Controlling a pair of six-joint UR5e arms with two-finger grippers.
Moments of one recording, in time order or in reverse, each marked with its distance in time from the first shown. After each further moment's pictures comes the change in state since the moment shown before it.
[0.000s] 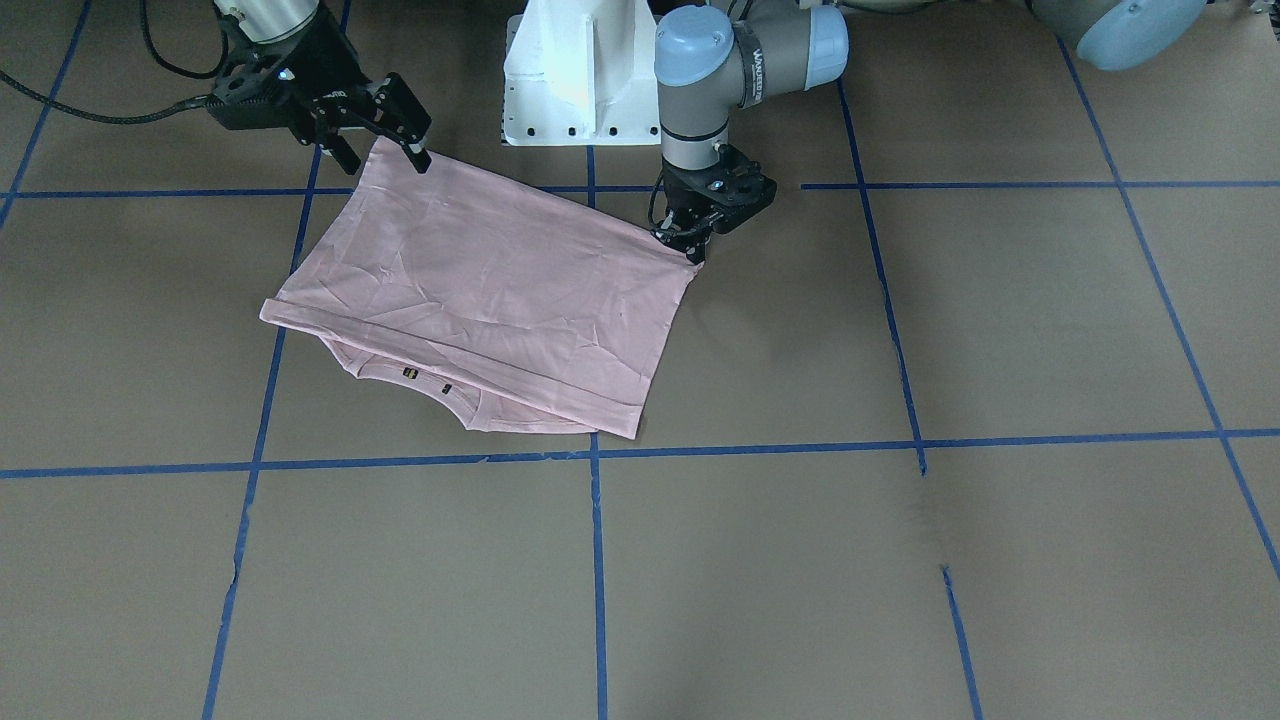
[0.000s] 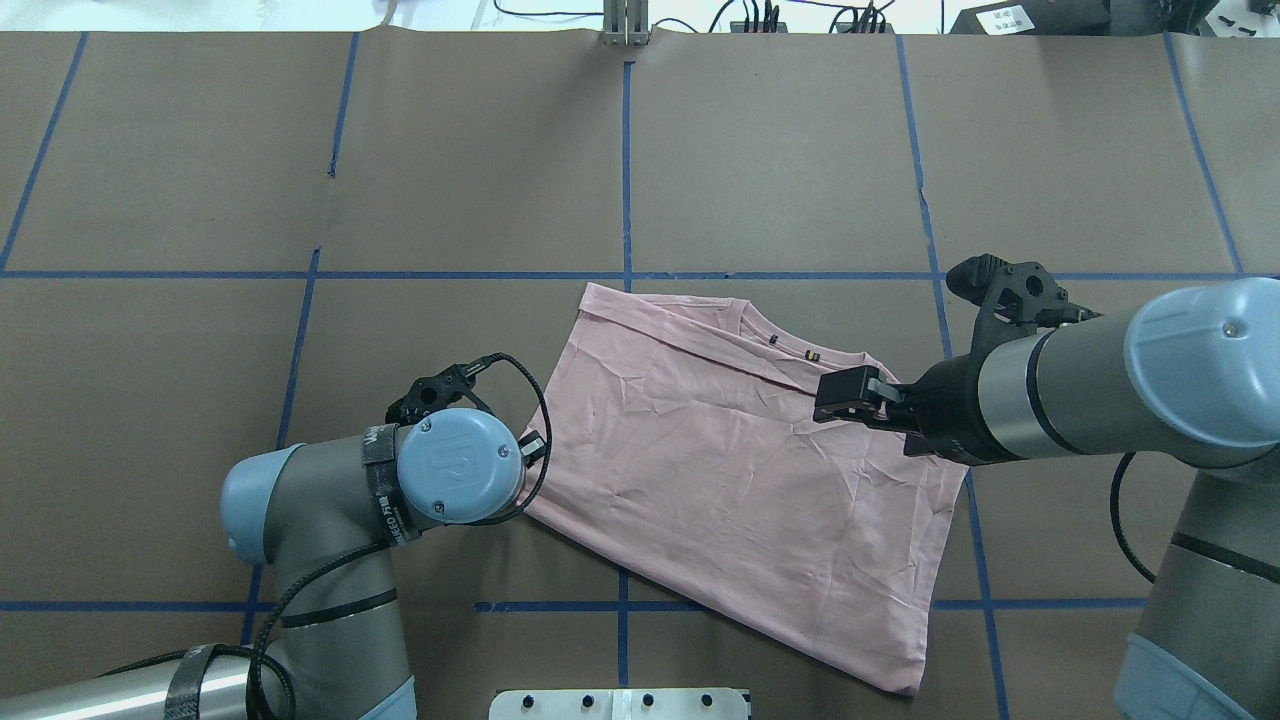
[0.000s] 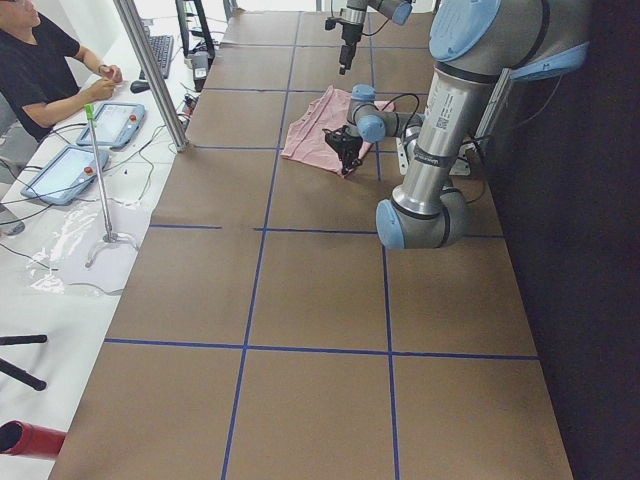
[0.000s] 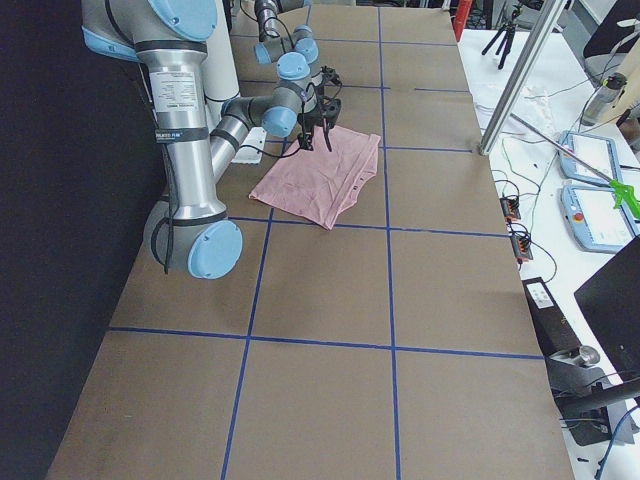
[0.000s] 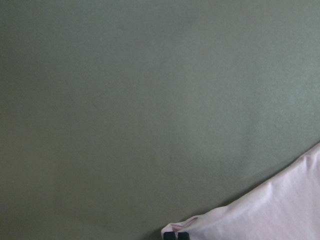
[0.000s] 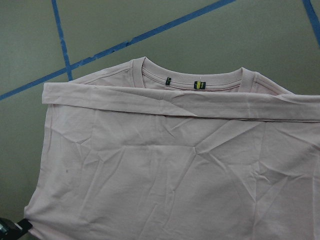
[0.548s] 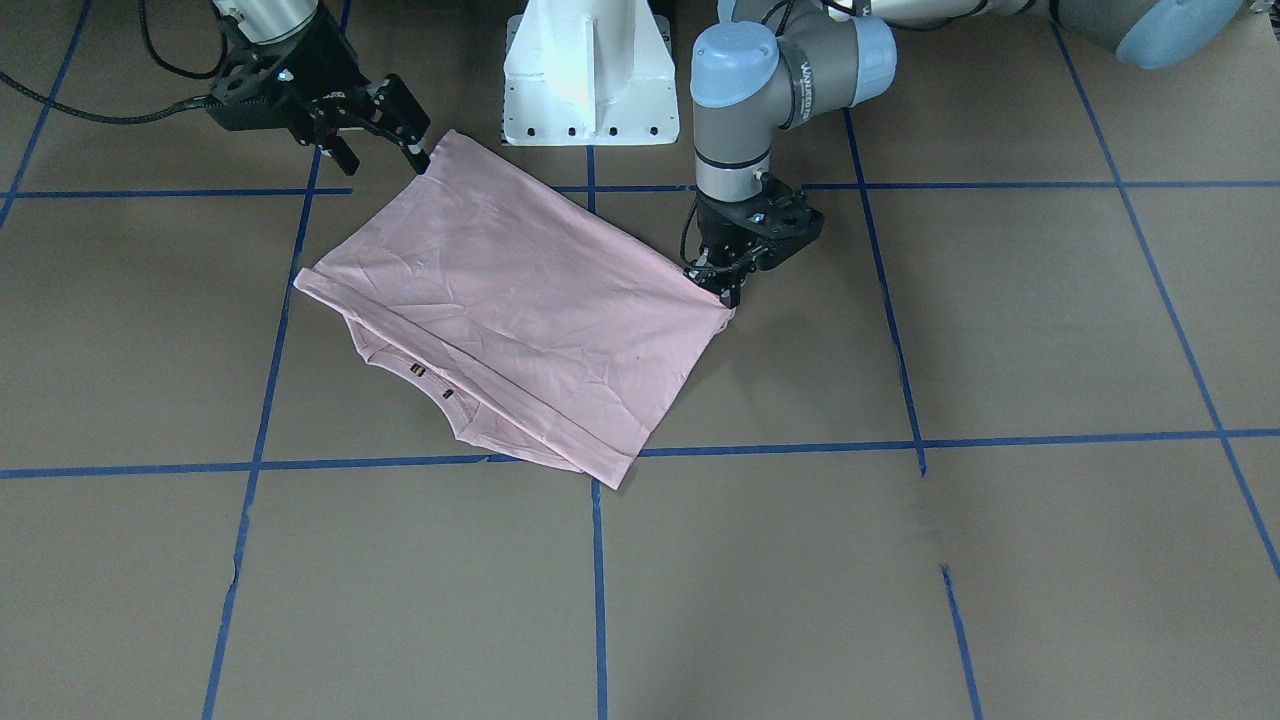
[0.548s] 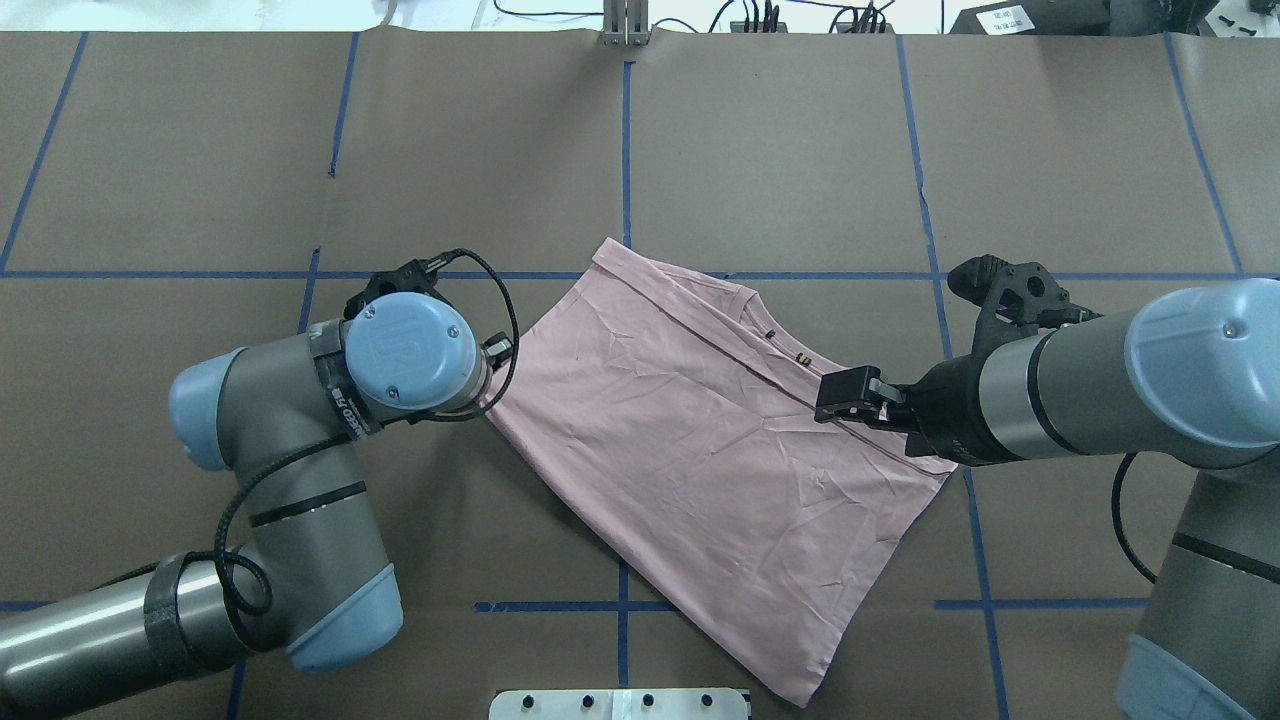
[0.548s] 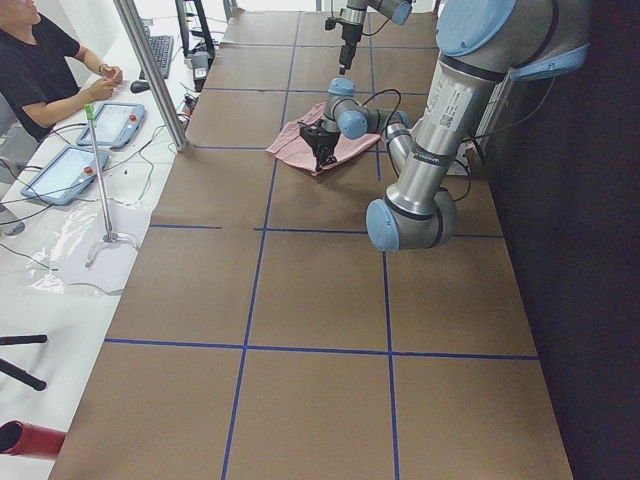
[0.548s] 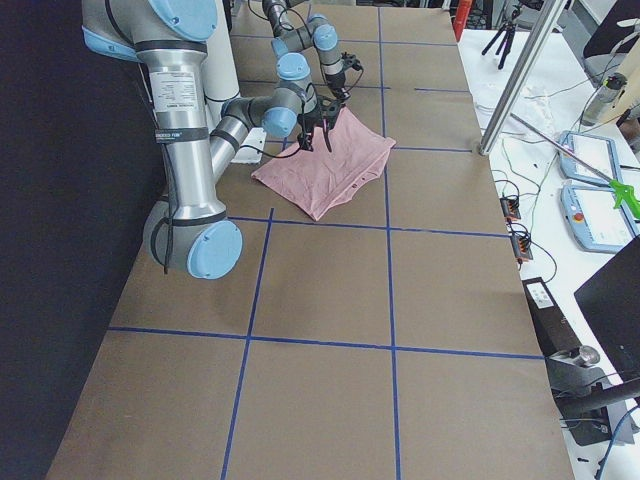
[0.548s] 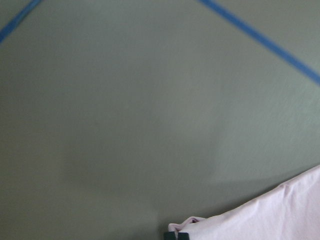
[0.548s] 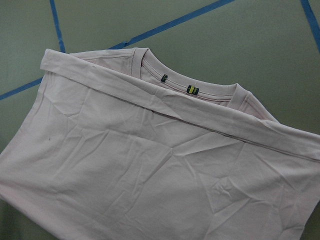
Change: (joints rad) left arm -0.152 -0.012 0.007 -0.010 0.009 0.128; right arm 0.000 -0.003 0.000 0.000 -0.001 0.002
